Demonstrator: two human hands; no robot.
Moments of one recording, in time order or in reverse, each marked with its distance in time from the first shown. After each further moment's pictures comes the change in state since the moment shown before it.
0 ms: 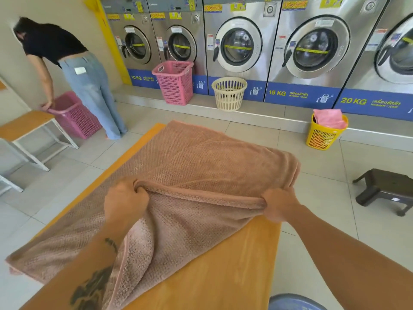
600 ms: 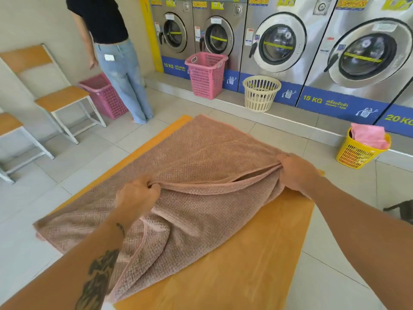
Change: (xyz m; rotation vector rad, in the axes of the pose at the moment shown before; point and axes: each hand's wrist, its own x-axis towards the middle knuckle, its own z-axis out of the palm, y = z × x) left_hand 0.019 -0.045 0.007 0.137 -0.168 -0.122; right_hand 0.080 -0.017 -0.080 0.064 0.272 -0.121
